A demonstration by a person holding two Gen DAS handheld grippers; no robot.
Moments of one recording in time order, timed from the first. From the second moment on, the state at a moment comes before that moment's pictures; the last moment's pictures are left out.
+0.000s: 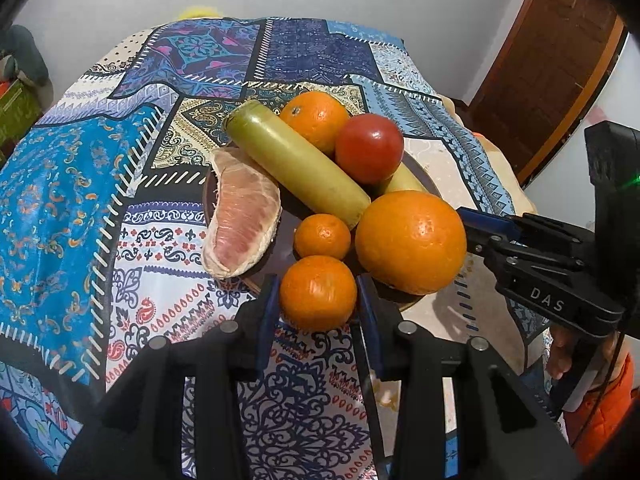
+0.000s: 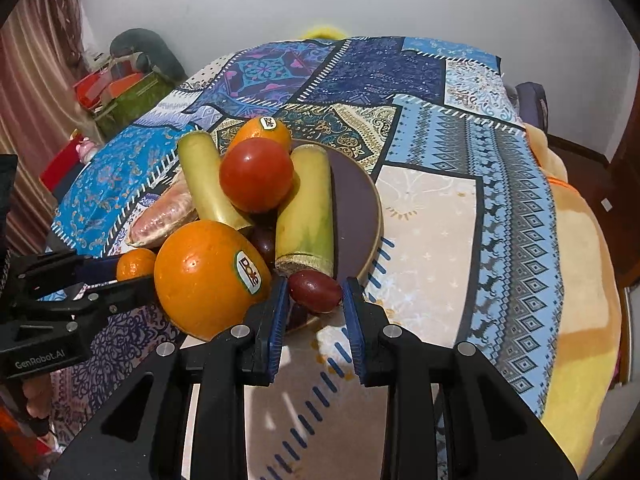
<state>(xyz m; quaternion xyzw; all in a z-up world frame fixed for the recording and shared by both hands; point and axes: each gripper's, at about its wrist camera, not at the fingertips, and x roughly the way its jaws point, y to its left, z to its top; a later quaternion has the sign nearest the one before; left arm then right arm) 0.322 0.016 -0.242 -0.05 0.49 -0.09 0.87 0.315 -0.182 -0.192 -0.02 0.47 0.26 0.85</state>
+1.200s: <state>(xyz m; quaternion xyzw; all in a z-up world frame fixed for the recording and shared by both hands) 0.111 0.003 0.012 -0.01 0.16 -0.05 0.99 0.134 -0.222 0.034 0.02 0.17 0.26 0.95</state>
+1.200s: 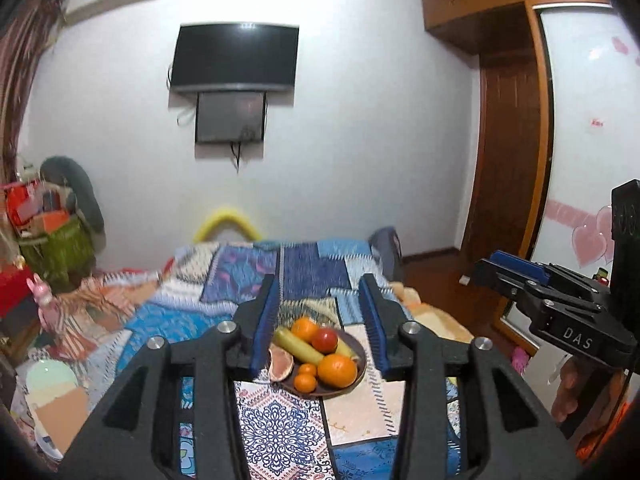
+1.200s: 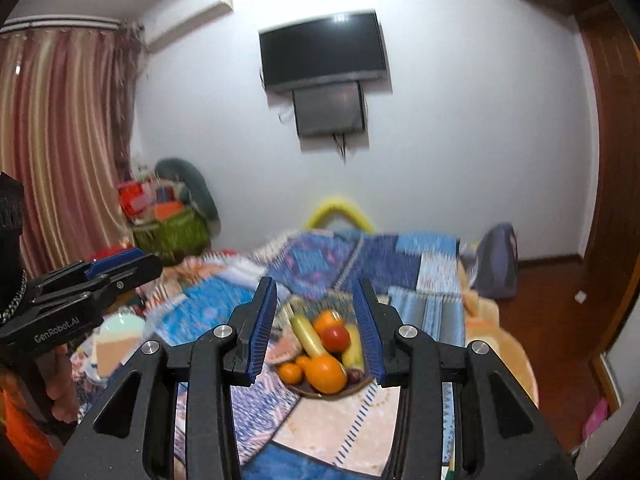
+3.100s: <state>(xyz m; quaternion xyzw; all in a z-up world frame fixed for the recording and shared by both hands) 0.058 0.001 0.020 0.00 0.11 -0.04 0.99 0.075 -0.230 0.049 0.01 0.10 0.18 0.98</state>
